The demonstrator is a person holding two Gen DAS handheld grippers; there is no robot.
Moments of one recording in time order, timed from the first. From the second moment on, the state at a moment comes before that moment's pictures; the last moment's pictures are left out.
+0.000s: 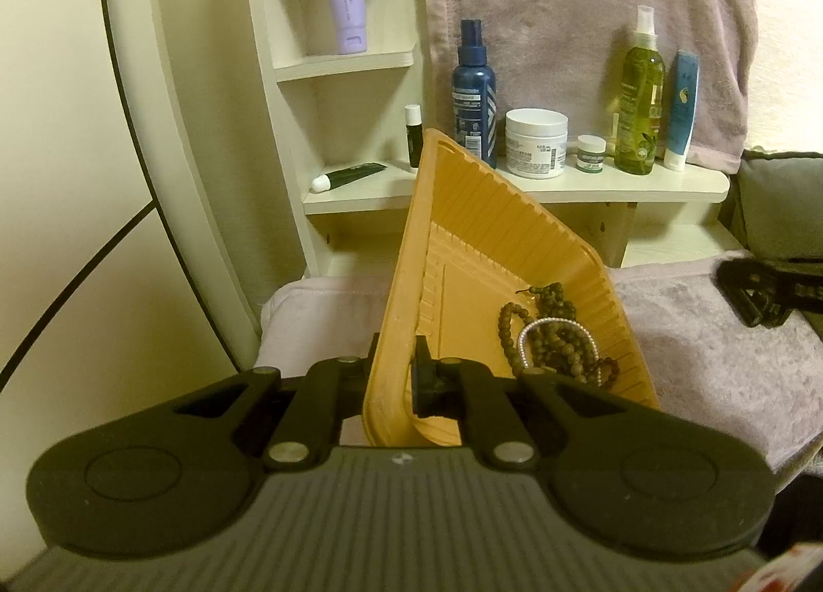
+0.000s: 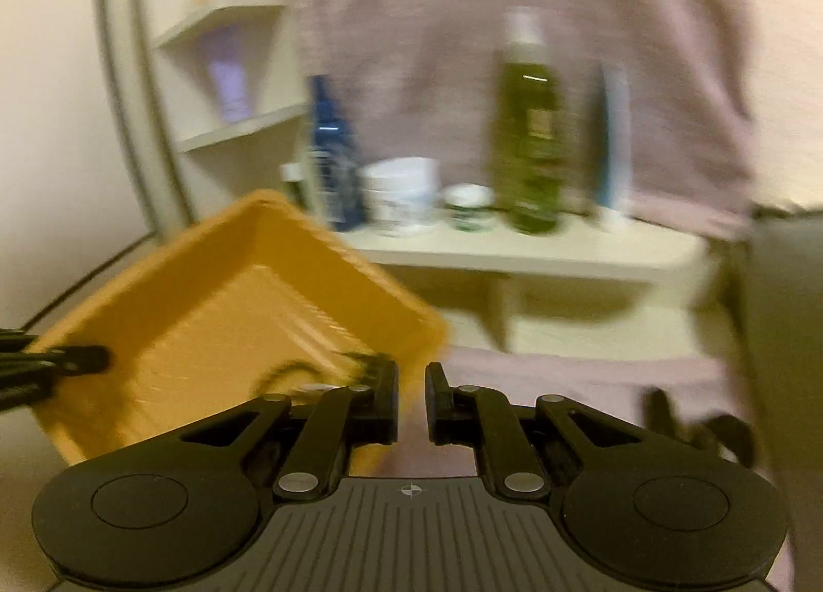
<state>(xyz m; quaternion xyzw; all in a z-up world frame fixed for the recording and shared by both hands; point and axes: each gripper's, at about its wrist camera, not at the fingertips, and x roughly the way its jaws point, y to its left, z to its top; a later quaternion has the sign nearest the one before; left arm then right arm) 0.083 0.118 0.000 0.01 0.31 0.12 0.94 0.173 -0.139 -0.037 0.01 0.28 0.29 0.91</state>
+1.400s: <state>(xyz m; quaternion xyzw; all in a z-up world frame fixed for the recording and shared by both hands) 0.084 0.120 -0.003 0.02 0.32 0.12 0.94 0.251 -0.226 -0.092 -0.06 0.36 0.16 0.92</state>
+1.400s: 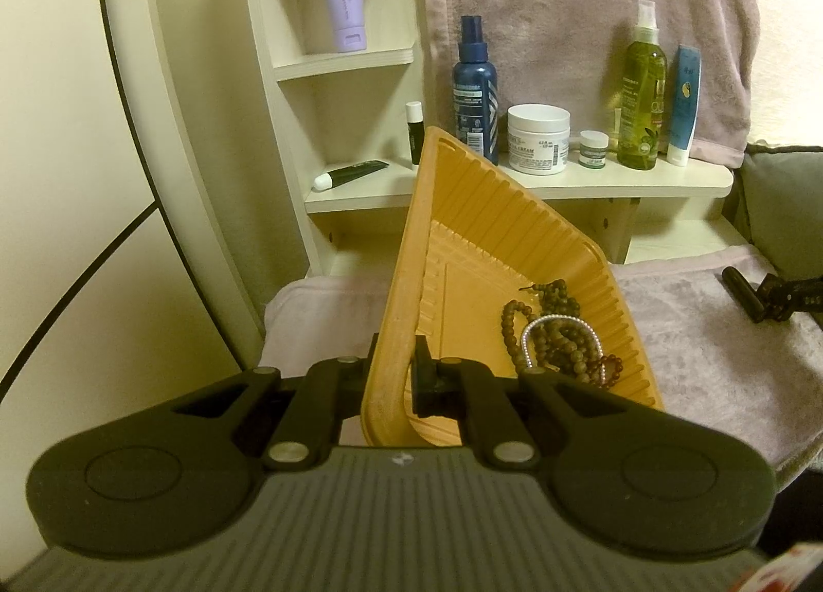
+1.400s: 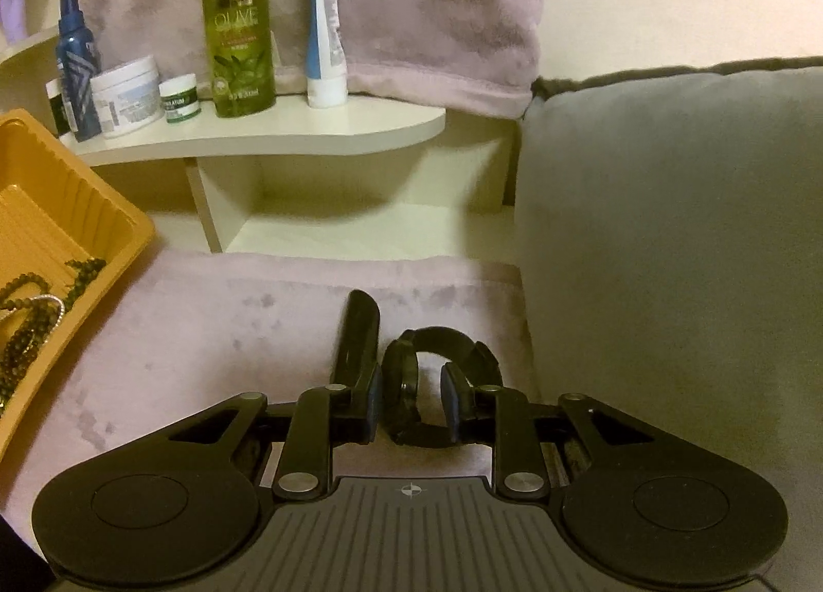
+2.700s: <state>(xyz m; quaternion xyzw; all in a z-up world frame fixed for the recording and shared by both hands) 0.084 0.118 -0.002 0.02 0.31 0.12 0.94 0.200 -0.233 -0.070 0.00 0.35 0.19 0.92</state>
